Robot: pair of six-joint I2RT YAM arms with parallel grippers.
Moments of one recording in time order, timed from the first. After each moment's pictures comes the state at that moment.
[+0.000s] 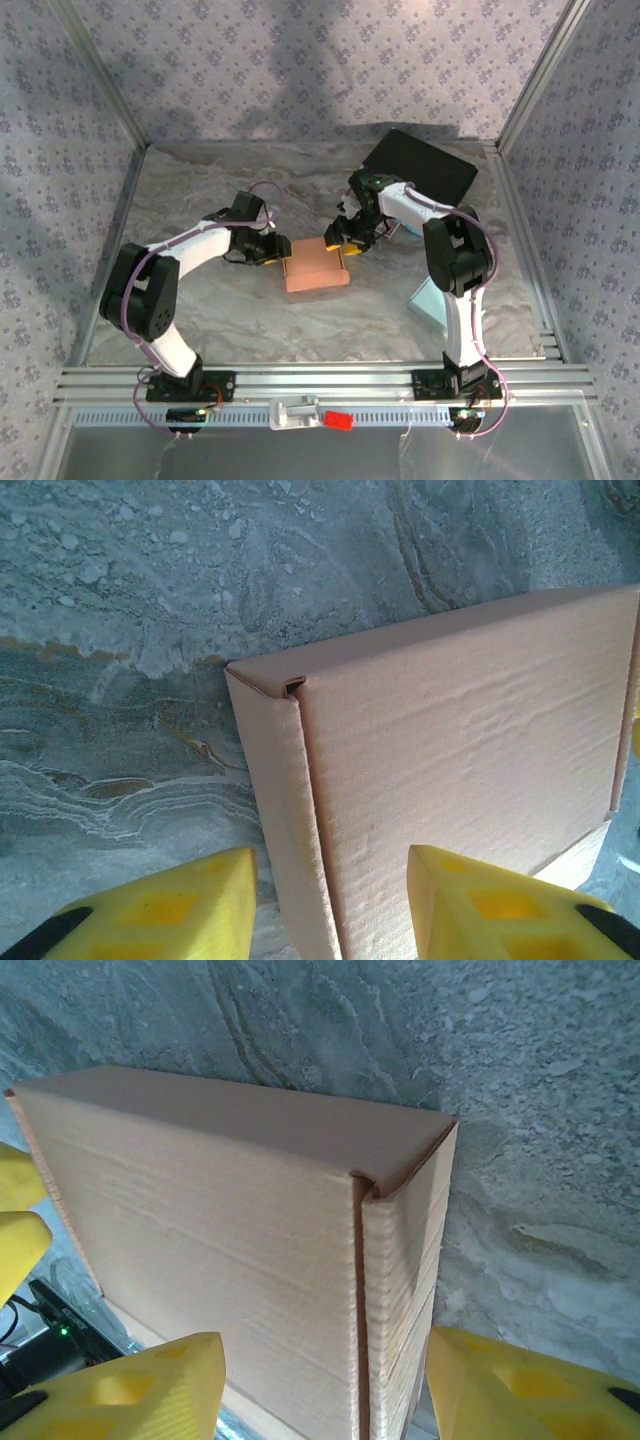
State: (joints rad) left arm -0.41 1.66 1.00 -0.48 0.41 -0.53; right arm 0.45 2.07 1.55 -0.90 -0.59 0.33
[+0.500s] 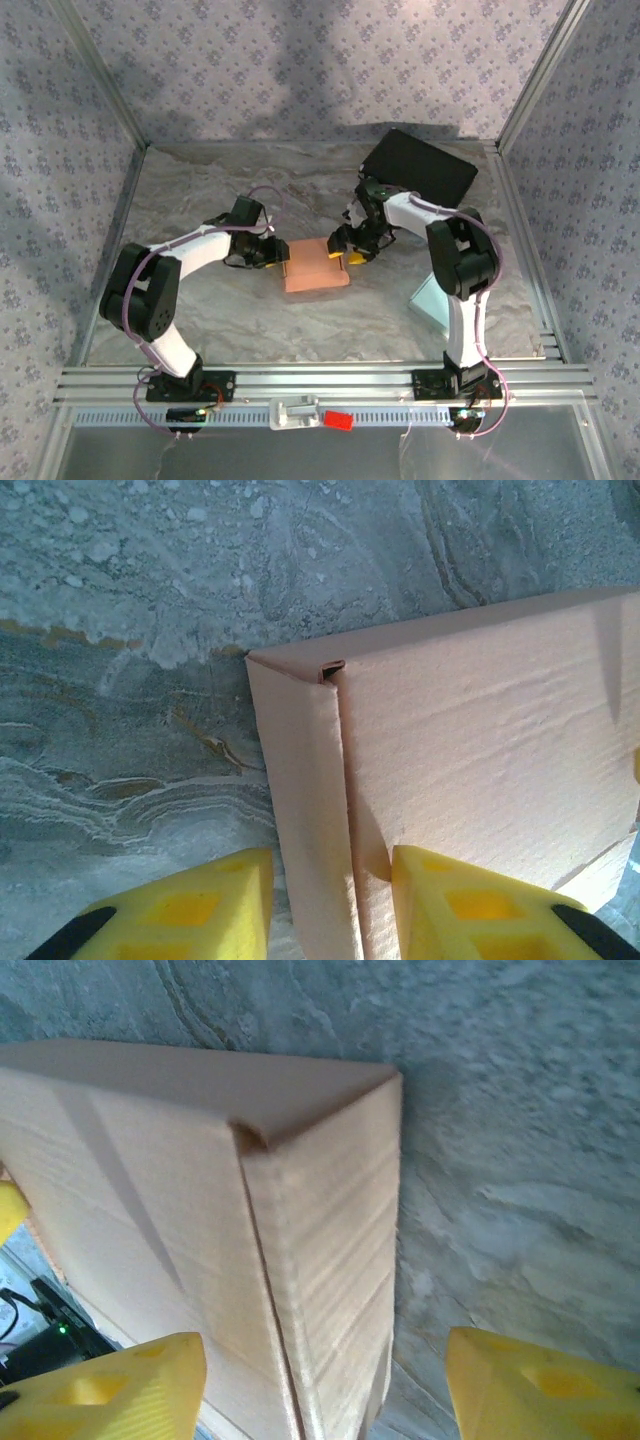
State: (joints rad) left arm -0.41 1.66 0.95 -0.42 0.41 -0.53; right arm 0.43 1.99 1.37 -0.76 -0.63 0.36
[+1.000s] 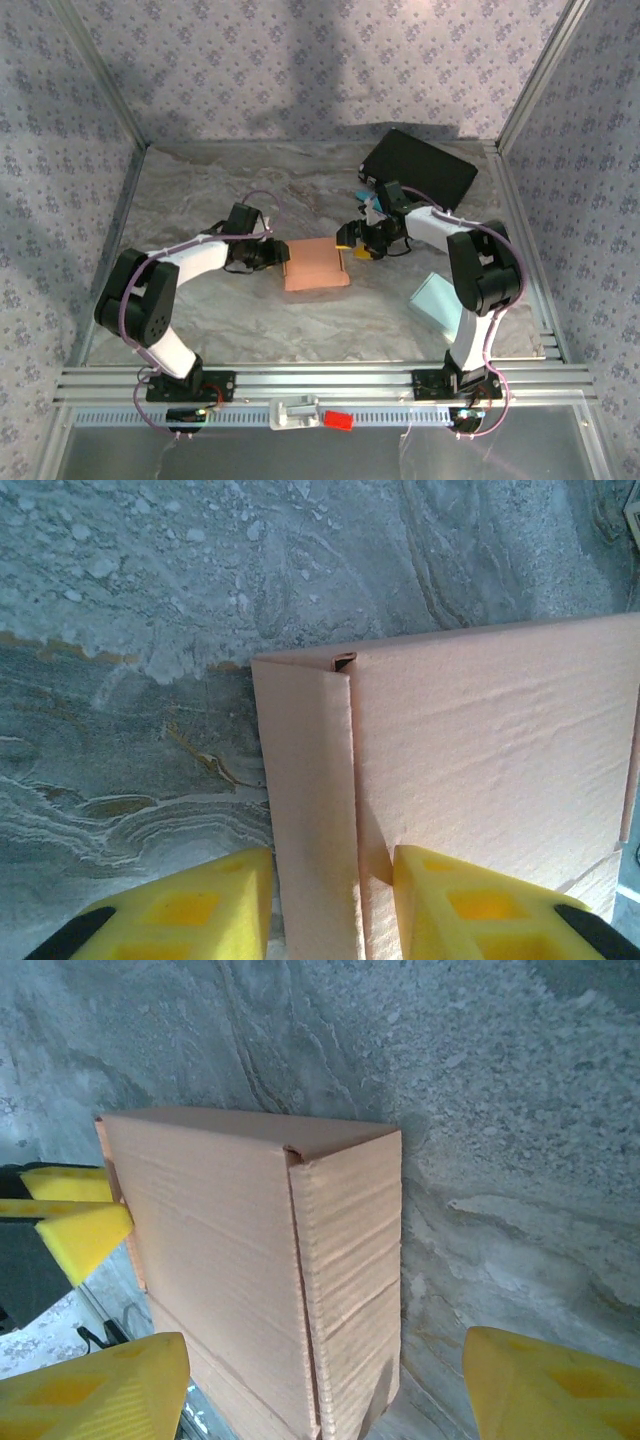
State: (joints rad) left arm -0.41 1.62 0.84 -0.25 0.41 -0.59; right arm 0.36 1.85 1.14 -0.44 -0.70 0.49
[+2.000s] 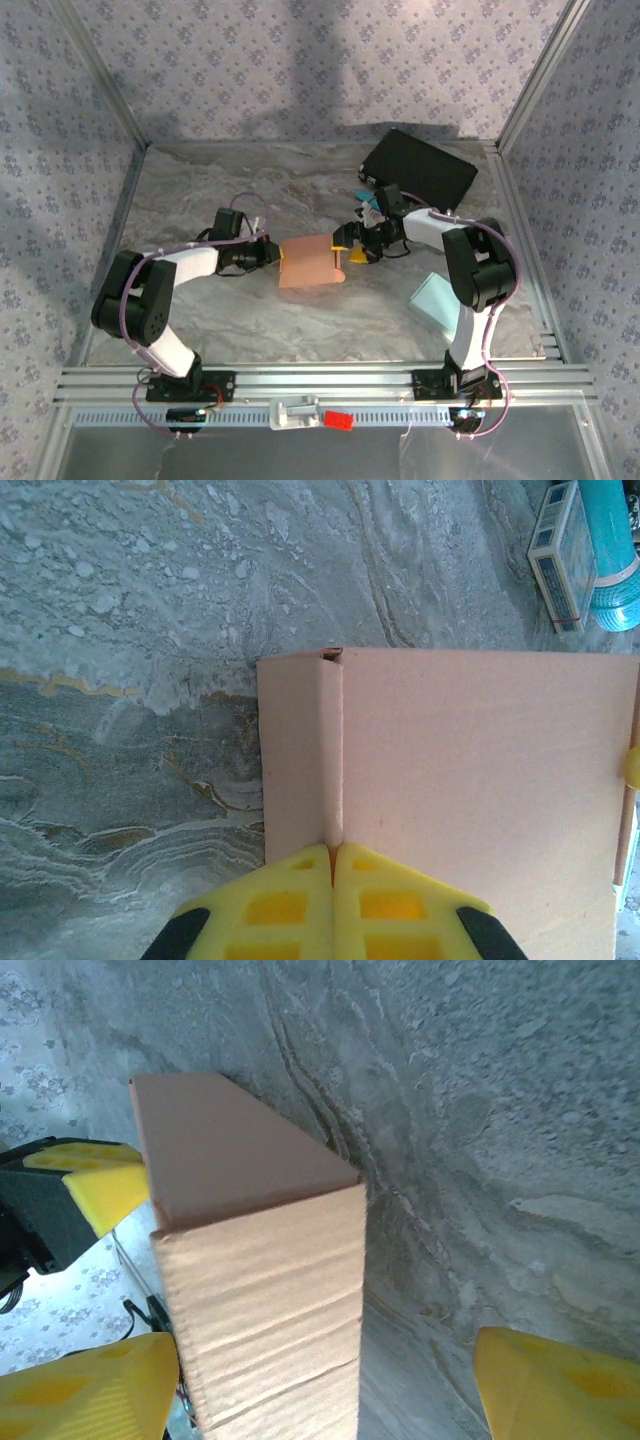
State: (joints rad) left arm -0.31 1.61 0.74 -0.04 0.59 -0.62; right arm 0.36 1.88 1.12 -0.37 -0.82 0.51
